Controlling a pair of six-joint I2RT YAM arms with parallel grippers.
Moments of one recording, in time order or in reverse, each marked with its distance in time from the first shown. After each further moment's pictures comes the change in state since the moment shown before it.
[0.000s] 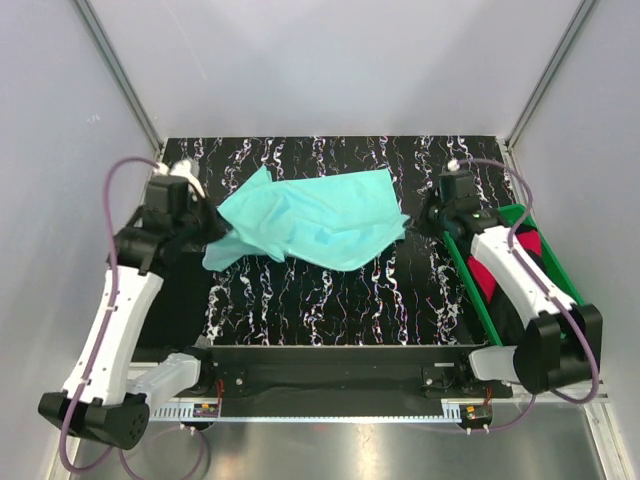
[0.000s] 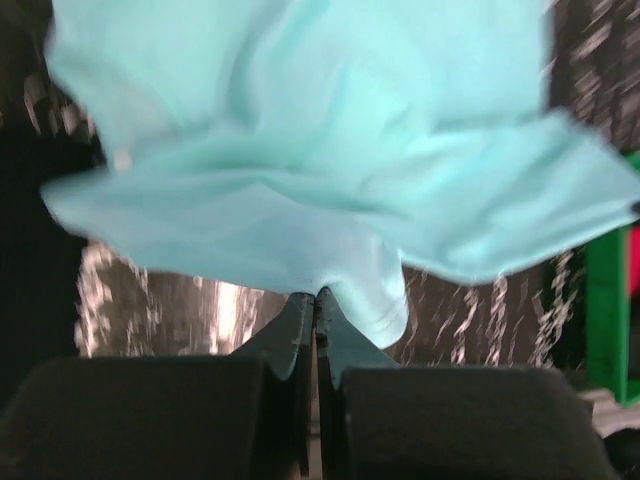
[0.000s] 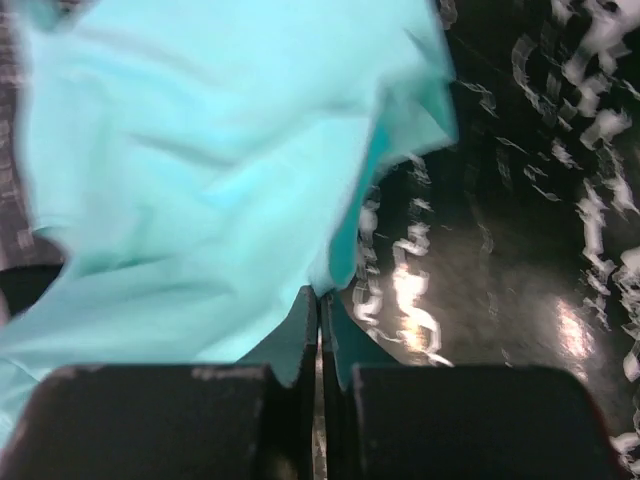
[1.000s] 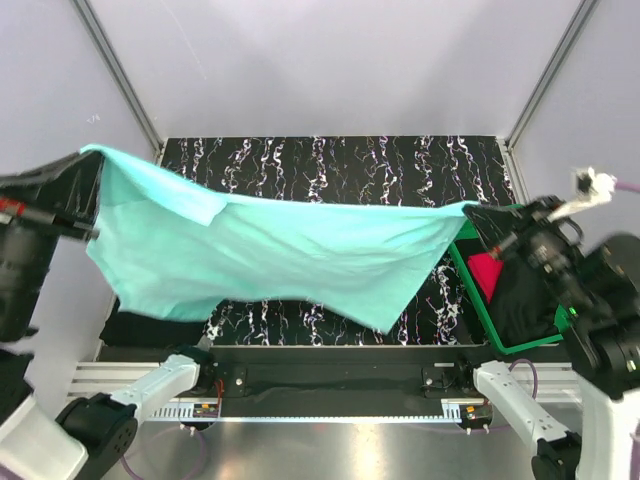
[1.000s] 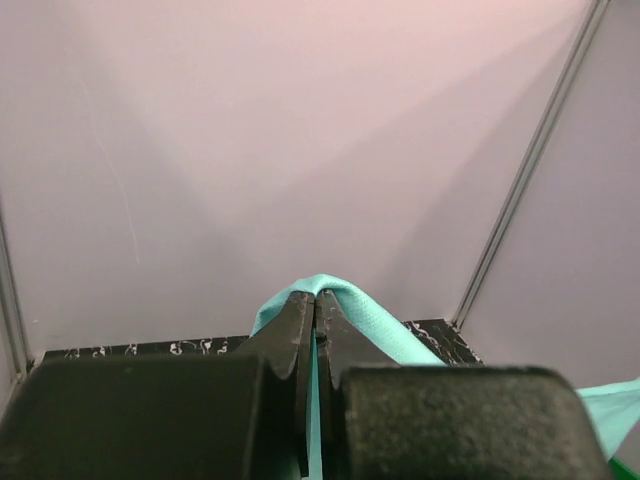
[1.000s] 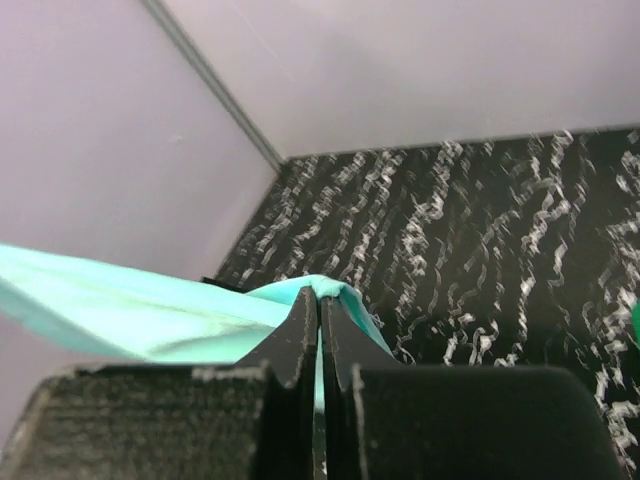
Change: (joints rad) left arm -0.122 -0.076 1.041 0.003 -0.135 0.328; right arm -0.002 -0.656 0.504 -0.277 -0.166 -0.188
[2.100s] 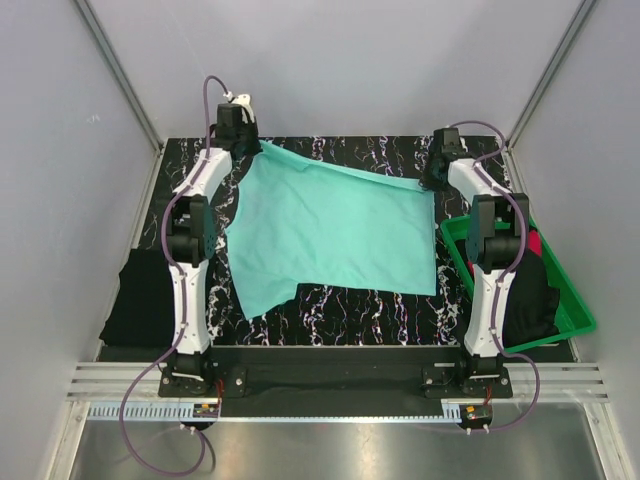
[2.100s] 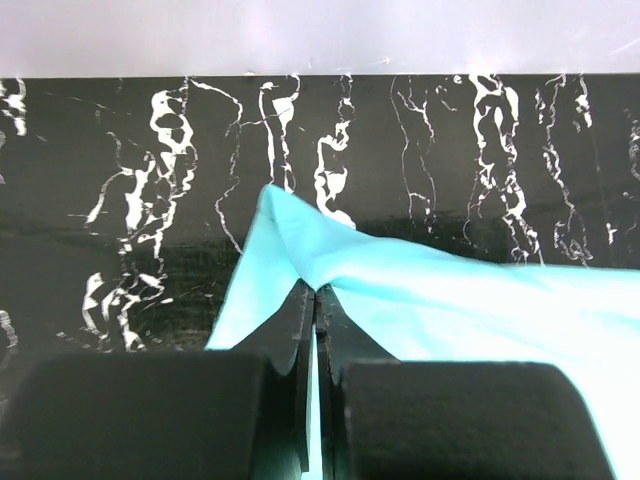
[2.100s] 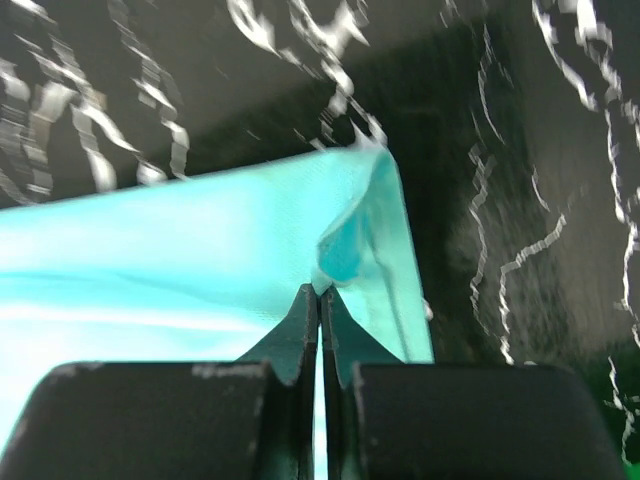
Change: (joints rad) left arm 0.220 1.407 -0.120 0.612 0.144 0.042; right arm -0.179 1.526 0.235 0.306 0.331 -0.082
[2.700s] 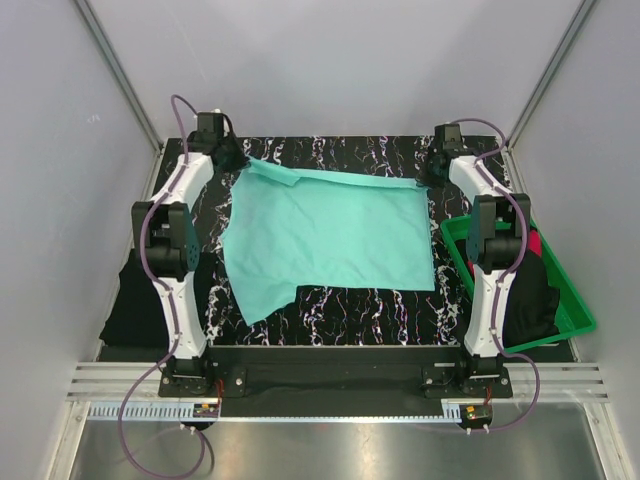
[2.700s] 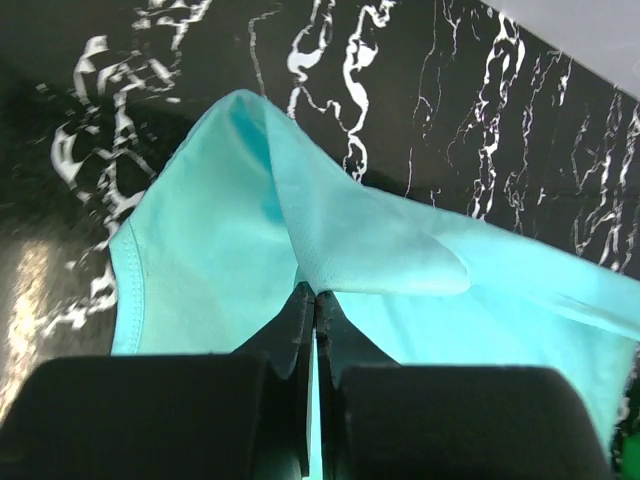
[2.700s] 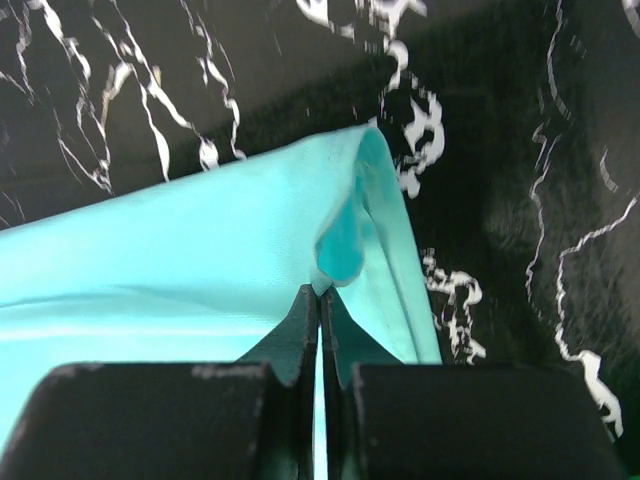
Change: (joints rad) left arm 0.058 -0.226 -0.264 -0.141 0.041 -0.346; right arm 0.000 -0.003 0.051 -0.022 -0.101 0.053
